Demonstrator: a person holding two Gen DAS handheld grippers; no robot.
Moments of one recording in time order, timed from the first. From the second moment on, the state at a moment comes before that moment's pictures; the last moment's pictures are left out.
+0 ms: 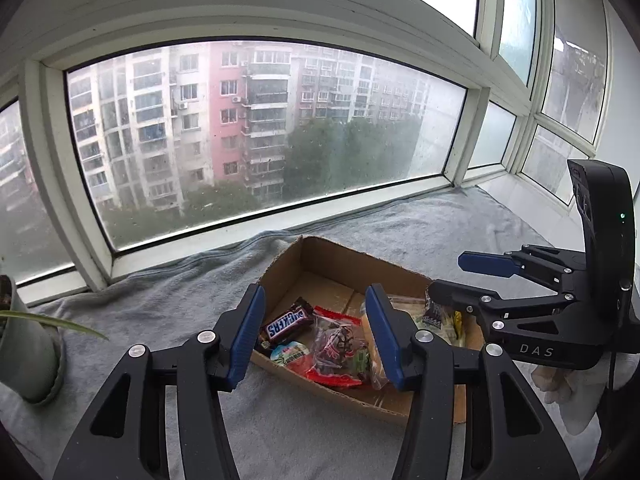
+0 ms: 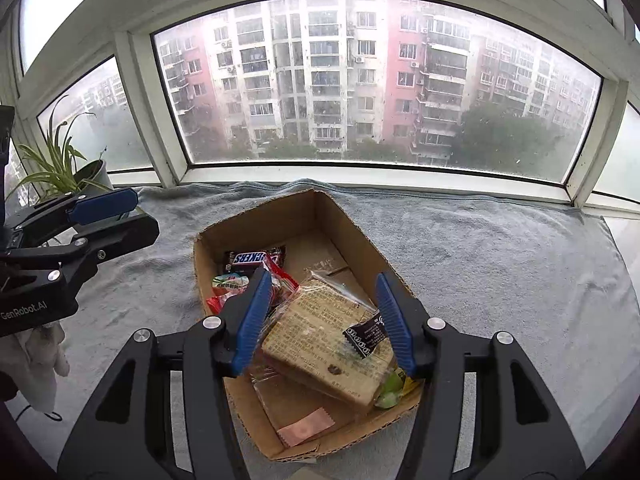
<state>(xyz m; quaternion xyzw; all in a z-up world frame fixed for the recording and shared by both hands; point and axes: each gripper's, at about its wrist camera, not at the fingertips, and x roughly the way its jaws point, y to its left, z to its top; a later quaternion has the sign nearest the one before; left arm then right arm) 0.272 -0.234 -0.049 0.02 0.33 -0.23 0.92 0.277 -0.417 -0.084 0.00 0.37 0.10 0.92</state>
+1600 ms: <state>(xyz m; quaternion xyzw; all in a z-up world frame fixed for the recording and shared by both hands) 0.130 -0.186 -0.008 0.01 0.30 -0.17 0.94 0.110 -0.400 -0.043 0.03 0.32 0.02 0.95</state>
